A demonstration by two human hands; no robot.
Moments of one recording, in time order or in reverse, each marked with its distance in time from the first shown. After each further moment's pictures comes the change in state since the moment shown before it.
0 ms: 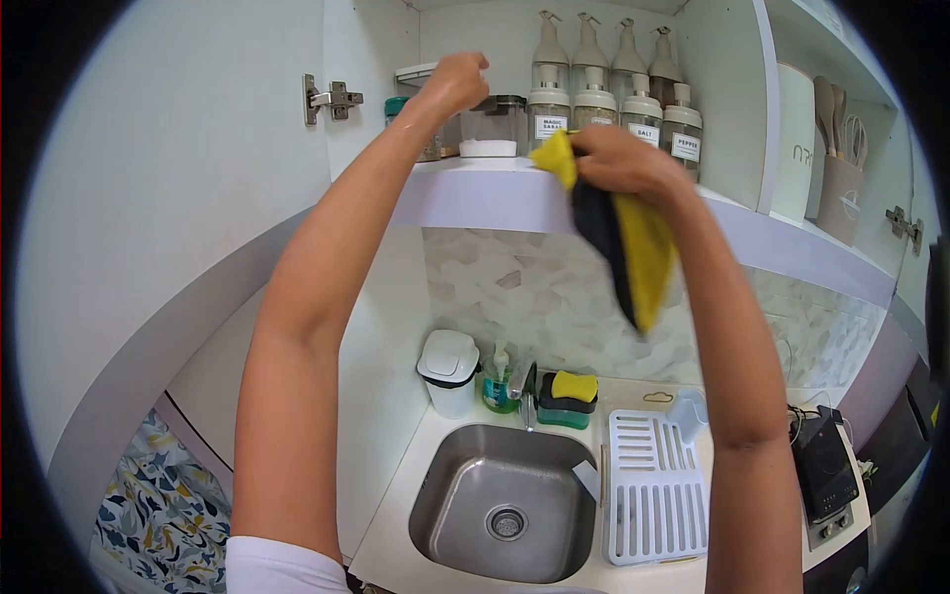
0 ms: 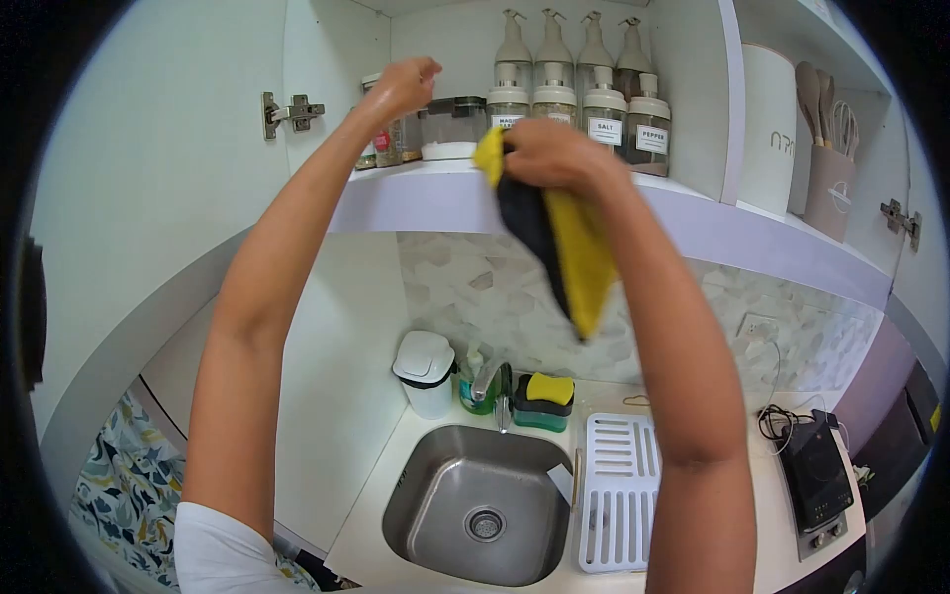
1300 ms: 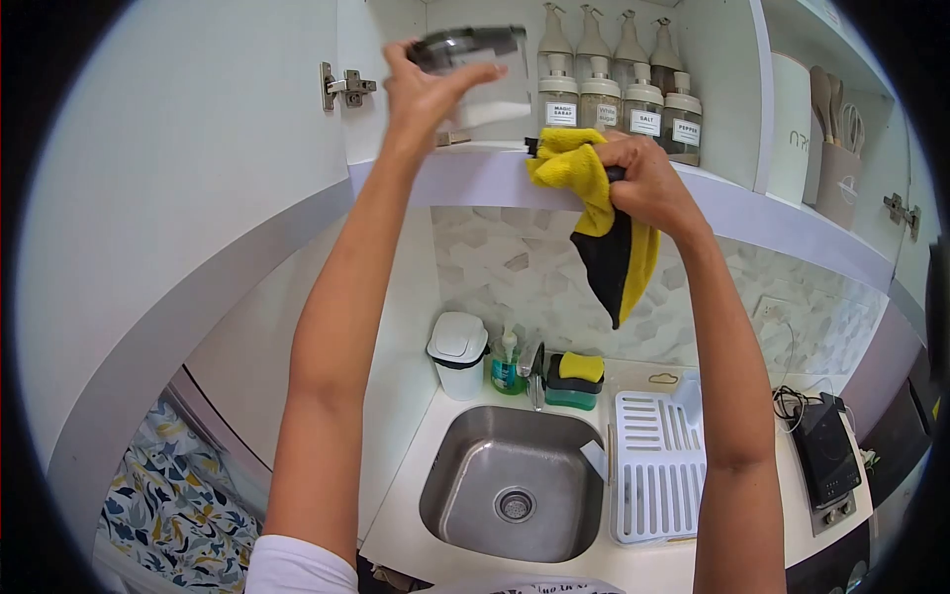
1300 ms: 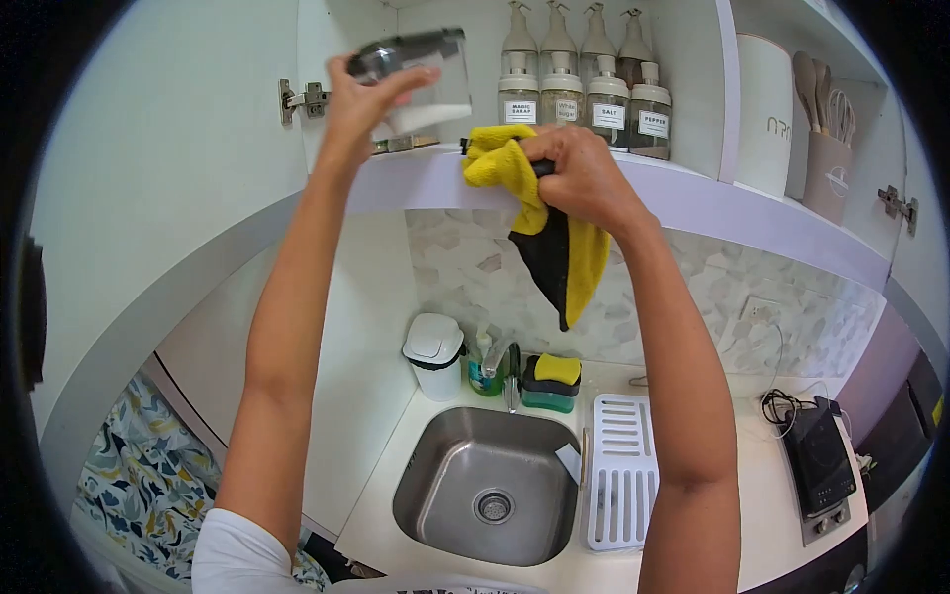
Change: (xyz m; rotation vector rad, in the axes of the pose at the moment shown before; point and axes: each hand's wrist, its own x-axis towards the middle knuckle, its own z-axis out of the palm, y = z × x) left_hand -0.086 0.046 -0.062 -0.914 0.244 -0.293; right_hand -0.056 -0.012 0.026 0.397 0.383 -0.224
